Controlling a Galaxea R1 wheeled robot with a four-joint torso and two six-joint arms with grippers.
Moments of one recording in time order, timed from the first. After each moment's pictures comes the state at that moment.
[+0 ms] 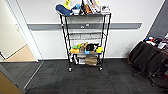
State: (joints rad) left arm 1.00 2.66 -2.04 -0.28 0.14 -0.13; right arm -1.08 2.62 -2.06 0.25 0.11 0.16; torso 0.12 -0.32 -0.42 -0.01
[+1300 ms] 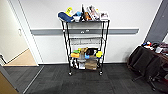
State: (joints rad) left arm 1.03 2.67 -2.07 -0.27 0.13 -0.12; right arm -1.10 2.63 -2.07 0.25 0.11 0.16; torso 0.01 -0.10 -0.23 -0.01
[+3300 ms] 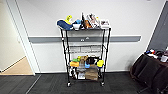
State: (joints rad) left arm 1.05 2.68 -2.08 -0.23 0.15 -0.11; right arm -1.12 2.64 -2.10 0.17 0.05 0.16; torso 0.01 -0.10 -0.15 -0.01
